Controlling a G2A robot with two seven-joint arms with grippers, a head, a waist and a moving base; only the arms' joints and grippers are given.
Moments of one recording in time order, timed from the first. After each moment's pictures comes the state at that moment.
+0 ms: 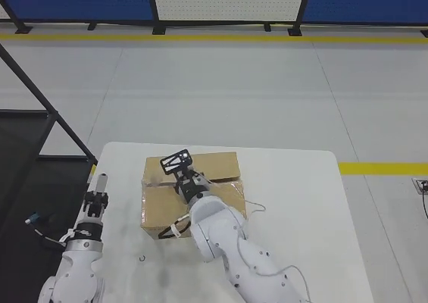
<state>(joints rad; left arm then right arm) 1.38 -1.33 -1.66 -1.81 0.29 -0.01 0.01 -0.74 -1.73 0.89 -1.38 -1.49 0.23 0.63</state>
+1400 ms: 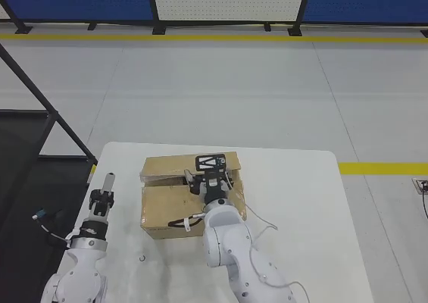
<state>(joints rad) 1.37 -1.33 -1.64 -1.80 0.31 -0.02 -0.01 -0.87 -1.76 0.99 -1.41 -1.49 0.43 0.43</state>
